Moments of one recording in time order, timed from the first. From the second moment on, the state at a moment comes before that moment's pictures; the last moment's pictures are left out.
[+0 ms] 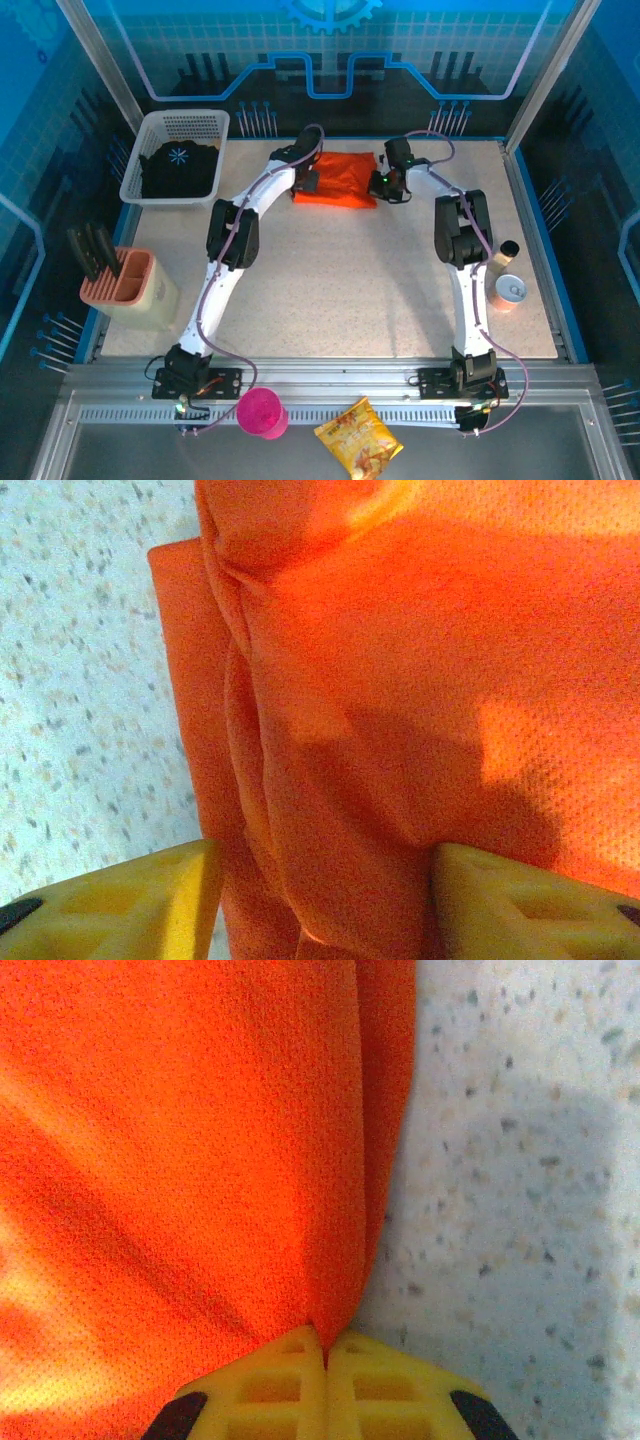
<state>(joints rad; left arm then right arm) -0.34 2.65 2.42 -0.82 -0.24 -0.13 0.21 2.38 1.90 -0.57 -0.24 0.42</state>
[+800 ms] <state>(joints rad) -0.32 2.69 2.53 -0.81 -0.24 -0.06 0.18 2.49 2.13 -0.67 -0.21 0.38</state>
